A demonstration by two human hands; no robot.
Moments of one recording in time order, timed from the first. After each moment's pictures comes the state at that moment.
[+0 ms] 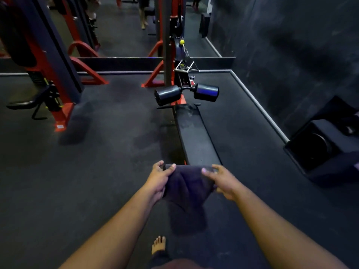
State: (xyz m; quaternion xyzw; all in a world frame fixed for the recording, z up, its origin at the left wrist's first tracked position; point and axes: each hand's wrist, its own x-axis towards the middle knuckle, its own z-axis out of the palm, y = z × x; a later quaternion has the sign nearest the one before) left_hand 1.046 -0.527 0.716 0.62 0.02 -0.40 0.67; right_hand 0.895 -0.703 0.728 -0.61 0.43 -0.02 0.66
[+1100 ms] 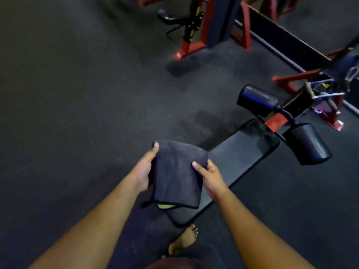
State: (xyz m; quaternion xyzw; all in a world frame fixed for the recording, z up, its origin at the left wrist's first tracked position) left_hand 1.028 -0.826 0.685 0.42 0.38 -0.13 0.81; right_hand 1.096 -1.041 0.647 -0.62 0.07 0.34 0.70
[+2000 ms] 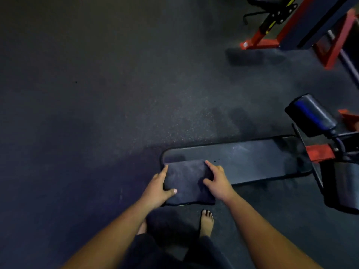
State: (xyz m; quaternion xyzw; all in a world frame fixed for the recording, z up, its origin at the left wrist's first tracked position) left_hand 0.875 -0.997 0.558 0.72 0.44 -0.14 0.51; right_hand 1.080 -1.136 0.567 -0.82 -0.23 0.45 0.26
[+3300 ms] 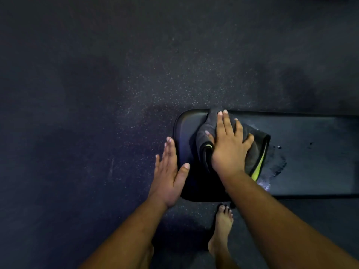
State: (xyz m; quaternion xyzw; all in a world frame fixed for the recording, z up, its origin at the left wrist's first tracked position) left_hand 0.881 -0.999 0.257 0.73 0.46 0.01 0.51; right_hand 1.073 -1.018 0.269 -0.89 -0.43 0.18 0.01
